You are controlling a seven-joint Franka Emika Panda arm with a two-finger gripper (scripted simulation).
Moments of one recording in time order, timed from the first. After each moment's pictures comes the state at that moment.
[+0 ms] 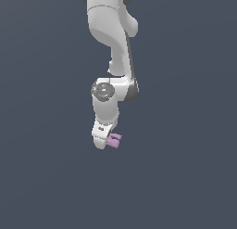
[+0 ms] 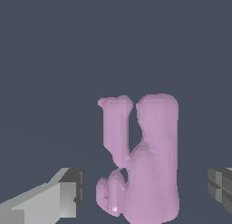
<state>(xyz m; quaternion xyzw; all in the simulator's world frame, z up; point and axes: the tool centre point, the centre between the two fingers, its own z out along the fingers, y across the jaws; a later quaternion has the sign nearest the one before) 0.019 -0.047 0.063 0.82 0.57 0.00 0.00</state>
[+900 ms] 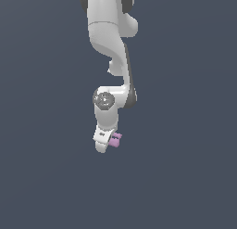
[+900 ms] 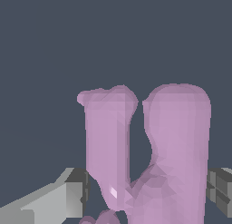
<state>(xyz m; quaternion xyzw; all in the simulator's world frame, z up) 0.021 -0.047 0.020 0.82 0.58 0.00 0.00</state>
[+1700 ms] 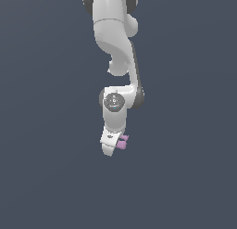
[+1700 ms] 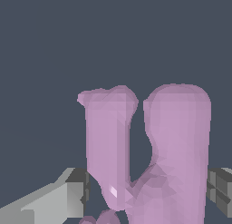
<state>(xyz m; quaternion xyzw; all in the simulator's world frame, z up) 0.038 -0.014 0.034 0.82 0.58 0.00 0.00</state>
